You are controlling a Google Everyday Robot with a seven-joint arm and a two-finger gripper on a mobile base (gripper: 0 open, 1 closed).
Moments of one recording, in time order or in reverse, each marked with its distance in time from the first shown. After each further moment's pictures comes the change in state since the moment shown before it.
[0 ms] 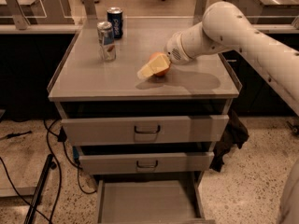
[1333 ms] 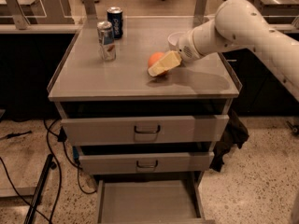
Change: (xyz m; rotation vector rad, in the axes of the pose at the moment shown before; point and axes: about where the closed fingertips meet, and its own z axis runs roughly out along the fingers) arm 0.011 -0.027 -0.032 0.099 0.013 -0.014
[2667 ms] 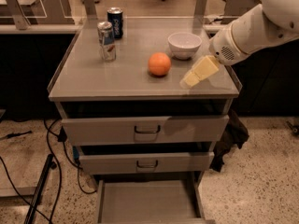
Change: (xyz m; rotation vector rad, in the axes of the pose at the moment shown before) arm 0.041 0.036 -0.125 0.031 0.192 -0.084
